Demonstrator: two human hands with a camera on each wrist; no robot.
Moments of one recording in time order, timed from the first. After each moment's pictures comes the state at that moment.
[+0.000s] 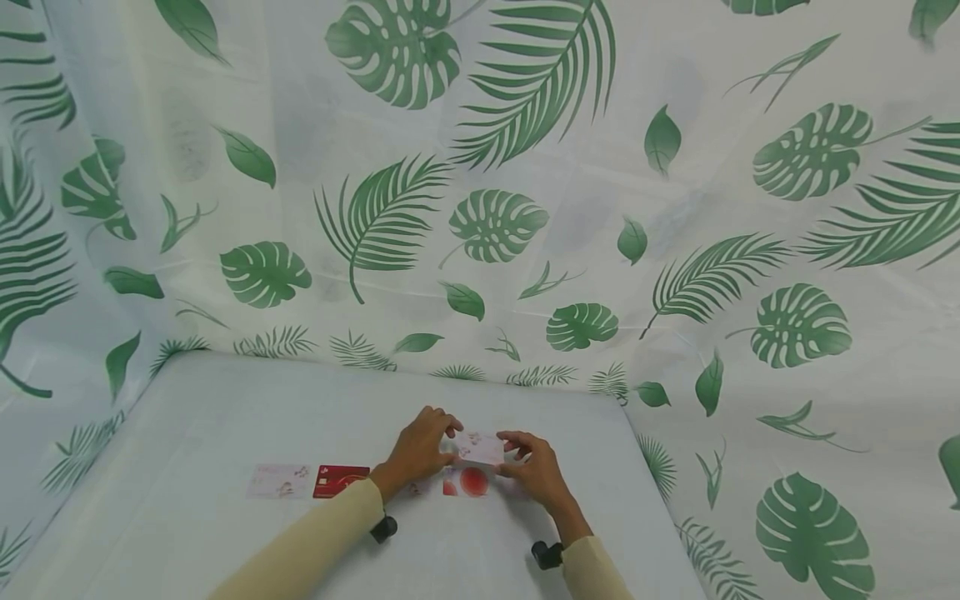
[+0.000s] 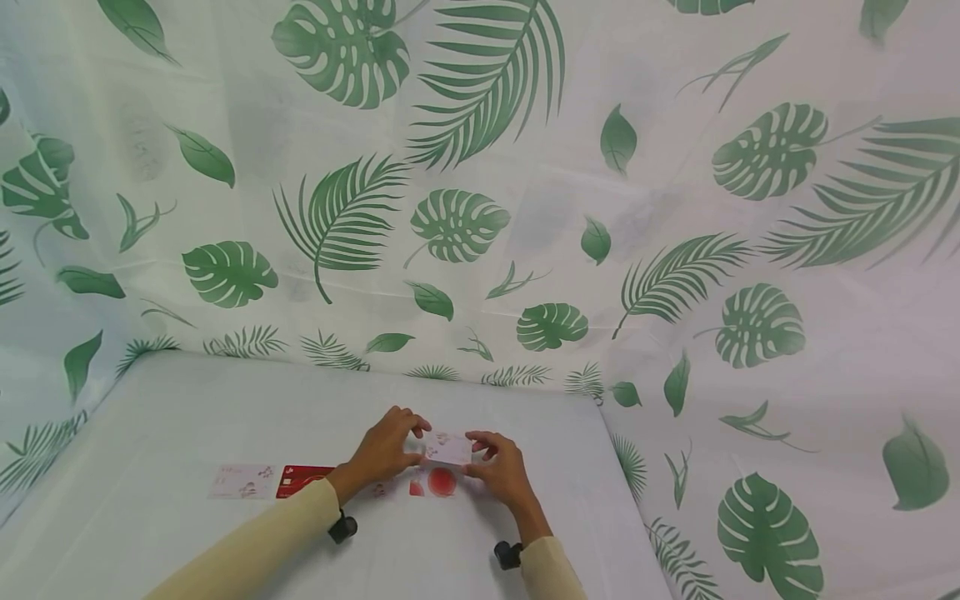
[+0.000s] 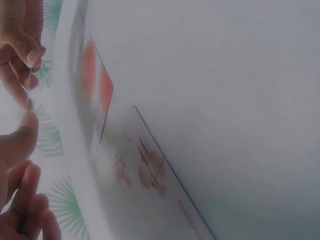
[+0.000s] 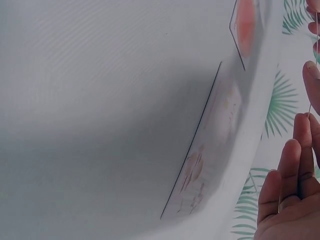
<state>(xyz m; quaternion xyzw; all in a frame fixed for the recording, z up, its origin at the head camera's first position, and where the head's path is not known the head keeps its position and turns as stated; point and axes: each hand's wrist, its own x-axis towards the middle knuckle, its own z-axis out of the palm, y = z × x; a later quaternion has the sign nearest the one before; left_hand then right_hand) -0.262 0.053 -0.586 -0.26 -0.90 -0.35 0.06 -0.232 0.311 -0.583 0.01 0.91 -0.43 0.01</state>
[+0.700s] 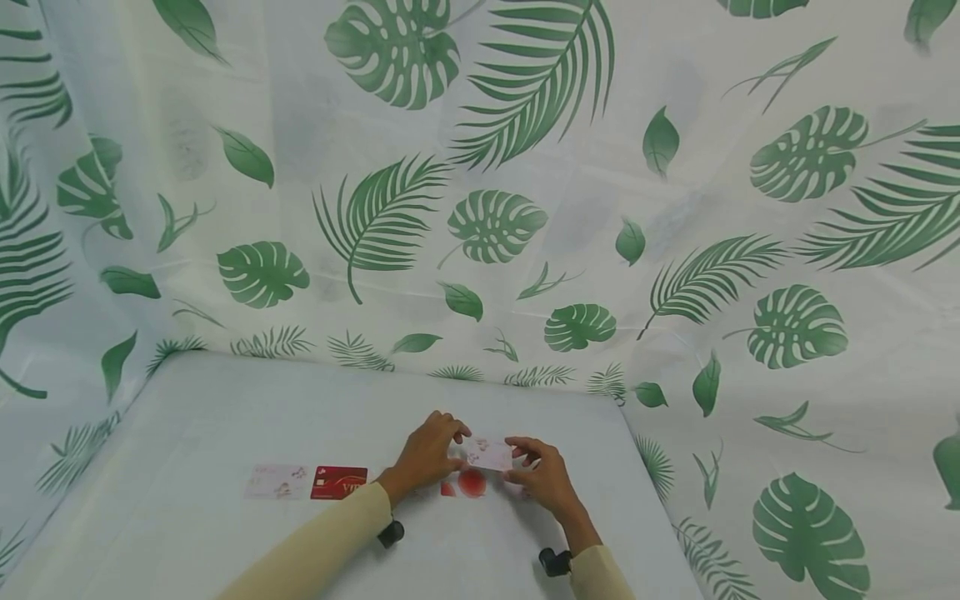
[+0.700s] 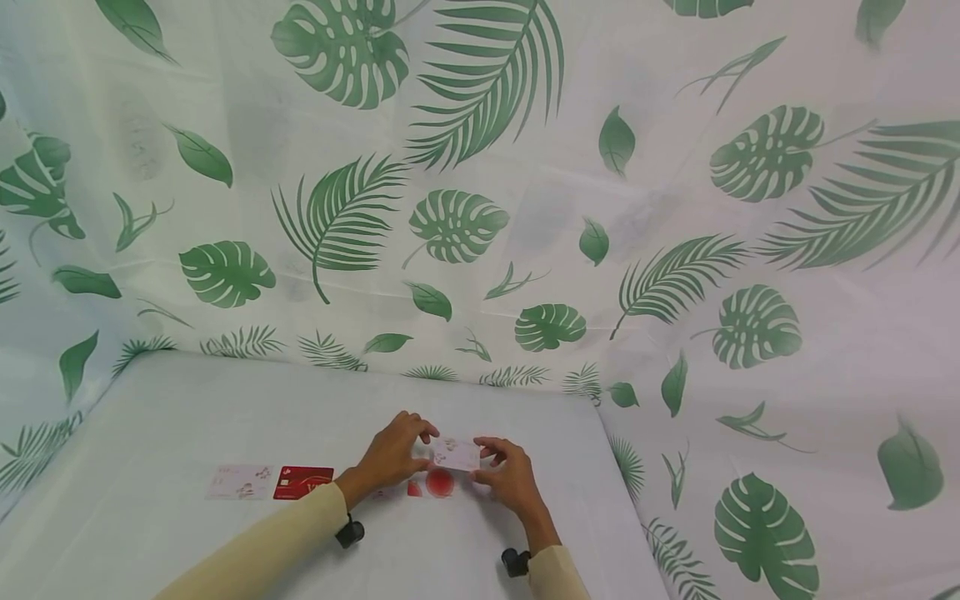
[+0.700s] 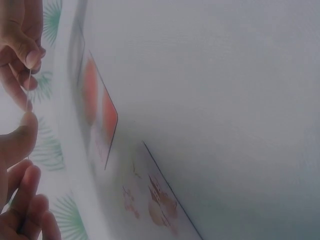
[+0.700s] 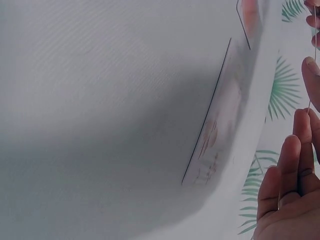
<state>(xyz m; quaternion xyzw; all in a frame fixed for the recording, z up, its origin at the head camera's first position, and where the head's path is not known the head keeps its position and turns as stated) -0.258 0.068 -0.587 -0.28 -0.88 -0.37 0.05 -0.220 0.328 -0.582 0.02 0.90 -0.44 0.01</state>
